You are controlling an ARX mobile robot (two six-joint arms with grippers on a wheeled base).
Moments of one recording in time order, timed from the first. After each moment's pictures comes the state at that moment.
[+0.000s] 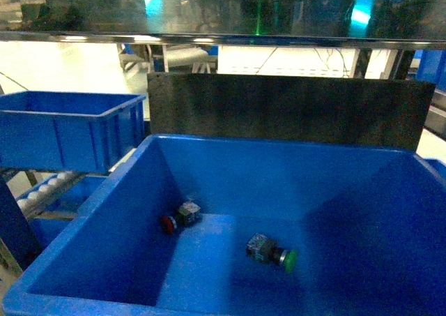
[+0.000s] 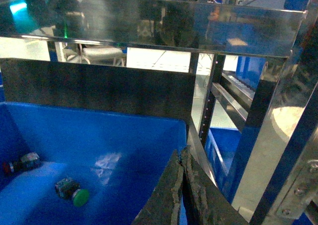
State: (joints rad) left arm 0.00 0.29 0.01 0.31 0.00 -0.01; right arm 0.00 0.00 0.01 0.00 0.00 -0.01
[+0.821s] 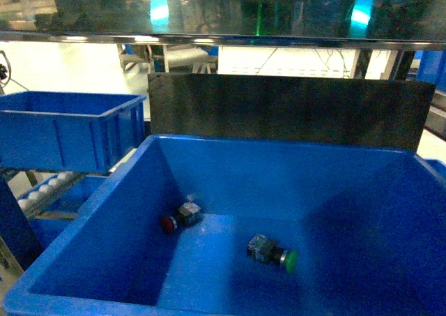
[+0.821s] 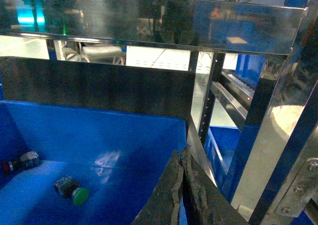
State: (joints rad) left arm 0.00 0.01 0.01 -0.01 0.00 -0.01; right arm 0.00 0.00 0.01 -0.01 0.00 -0.01
